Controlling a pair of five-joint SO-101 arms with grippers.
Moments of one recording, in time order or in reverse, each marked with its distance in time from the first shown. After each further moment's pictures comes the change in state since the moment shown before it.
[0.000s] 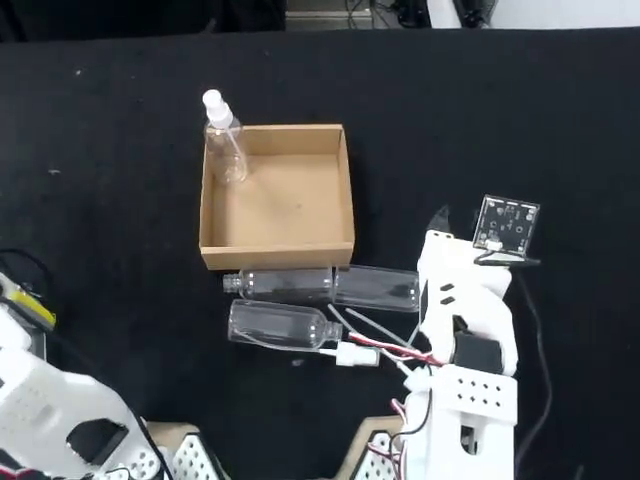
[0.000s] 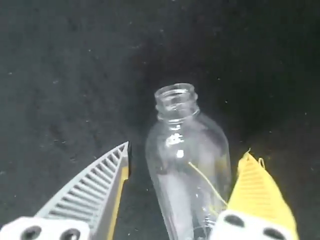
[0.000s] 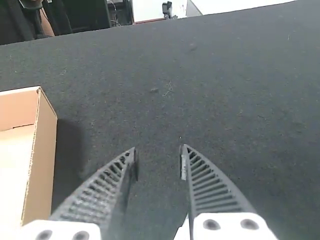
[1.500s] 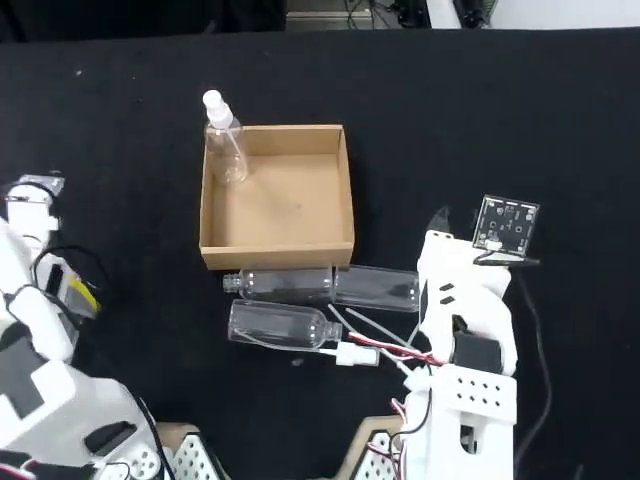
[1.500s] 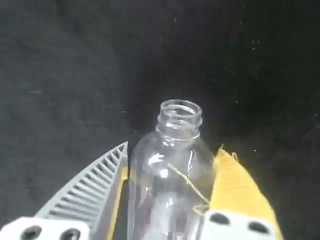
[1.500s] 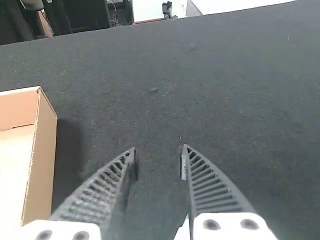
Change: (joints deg) left arm 13.5 -9.7 15.1 -4.4 8.7; right arm 0.0 0.0 0.0 0.0 0.0
